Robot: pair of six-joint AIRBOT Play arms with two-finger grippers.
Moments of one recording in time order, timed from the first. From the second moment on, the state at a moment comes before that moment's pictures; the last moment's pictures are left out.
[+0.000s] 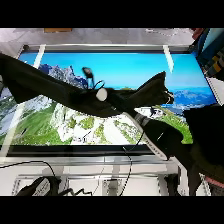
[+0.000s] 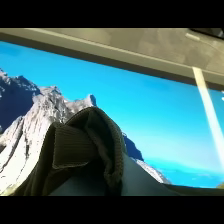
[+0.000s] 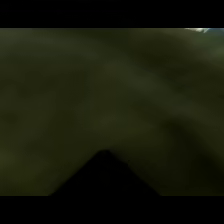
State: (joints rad) left arm 0.43 -1.00 1.33 0.87 -0.83 -1.10; right arm 0.78 -2.05 2.00 -0.89 0.68 1.59
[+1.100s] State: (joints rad) left arm -0.07 -1.48 1.33 0.70 -0.87 -0.84; right arm 0.38 -1.89 2.01 -1.03 1.02 1.55
